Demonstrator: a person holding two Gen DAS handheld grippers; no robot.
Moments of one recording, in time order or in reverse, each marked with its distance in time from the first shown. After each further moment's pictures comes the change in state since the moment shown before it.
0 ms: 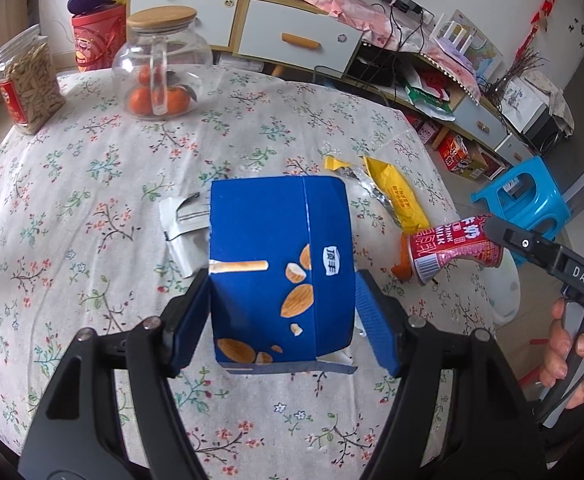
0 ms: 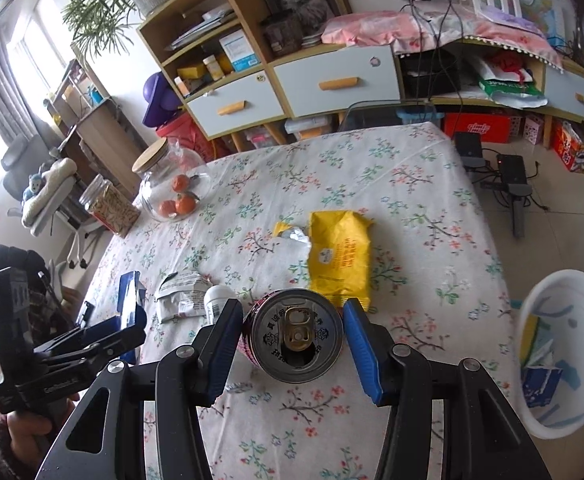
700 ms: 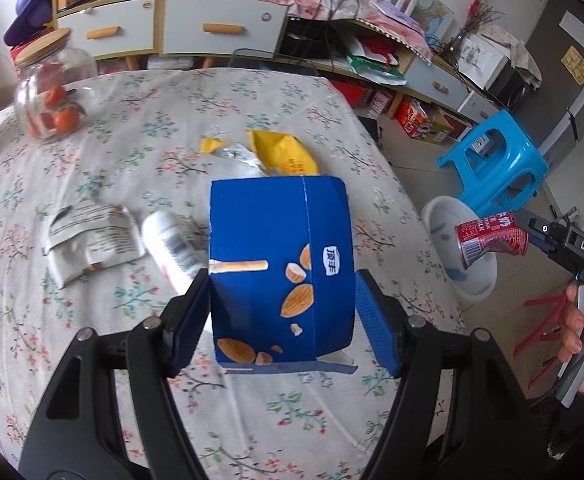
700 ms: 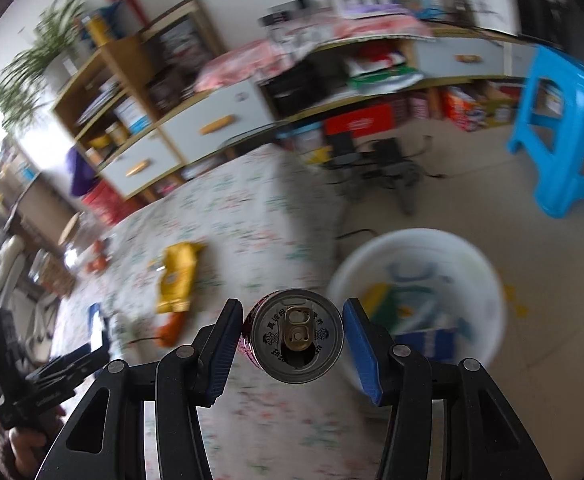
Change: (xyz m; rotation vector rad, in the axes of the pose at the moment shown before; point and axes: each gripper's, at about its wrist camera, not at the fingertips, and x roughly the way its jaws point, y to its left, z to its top) left arm 0.034 -0.102 -0.009 0.147 0.041 -0.080; right arm -0.101 -0.160 -0.036 0.278 -0.108 -0.224
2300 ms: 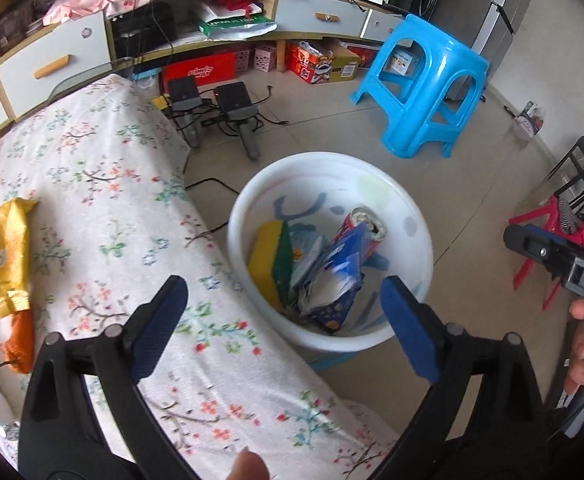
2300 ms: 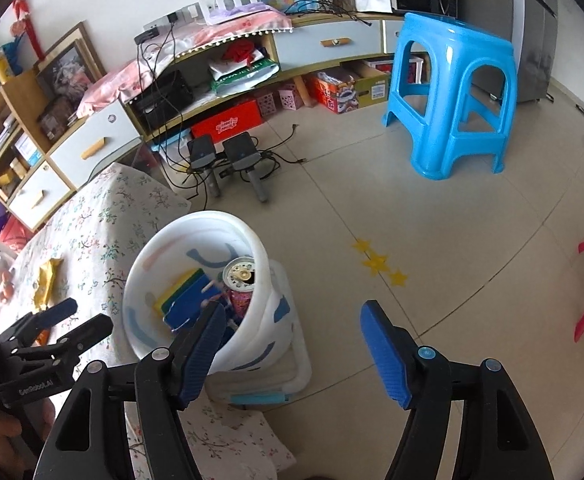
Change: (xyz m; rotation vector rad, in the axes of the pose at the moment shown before) left arm 0.102 -0.206 0.011 0.343 0.082 -0.114; right arm -0.039 -0.138 -0.024 0.109 0.002 -0.274
